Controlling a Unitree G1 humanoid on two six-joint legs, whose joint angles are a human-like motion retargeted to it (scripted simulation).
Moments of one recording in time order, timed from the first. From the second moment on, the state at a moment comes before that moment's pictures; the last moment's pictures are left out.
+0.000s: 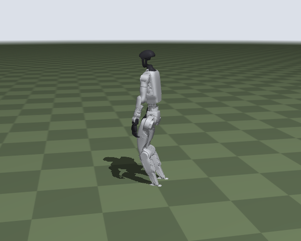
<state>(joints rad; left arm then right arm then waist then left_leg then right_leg) -0.22 0.20 -0.44 1.34 0.15 0.05 -0.19 -0.19 -0.25 0.41 1.27 0.13 0.08 0.19 -0.03 -0.08 0.16 -0.11 -0.18 -0.11 0.51 -0.45 0.06 -0.14 -0.02 0.02 0.63 -0.51 0.06</state>
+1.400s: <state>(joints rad) -0.28 0.30 -0.38 1.41 0.26 0.01 -0.23 -0.28 -0.43 0.47 1.03 0.00 0.03 0.24 0.08 -0.16 0.16 -0.88 -0.19 0.09 1.37 -0.77 0.24 -0.56 -0.05 0.02 1.09 -0.23 0.19</state>
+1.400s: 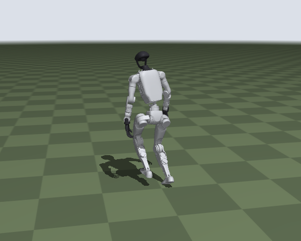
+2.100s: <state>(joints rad) -0.18 0.17 -0.58 1.41 0.18 0.01 -0.27 -0.20 -0.27 0.53 1.38 -0.04 0.01 0.17 -0.03 -0.05 0.07 -0.62 -0.24 0.09 1.09 -0.51 0.11 -0.77 -0.36 -0.08 1.80 -0.38 0.00</state>
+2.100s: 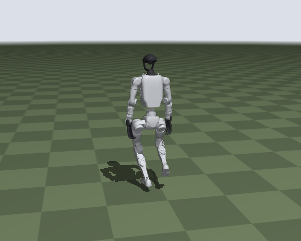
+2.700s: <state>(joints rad) -0.17 0.20 -0.42 1.47 0.10 -0.02 -0.17 -0.09 -0.30 0.45 1.34 -0.03 0.00 0.13 0.02 0.01 0.07 -0.36 -0.03 0.05 1.09 -0.48 0.00 -0.51 -0.02 -0.09 1.18 -0.39 0.02</state>
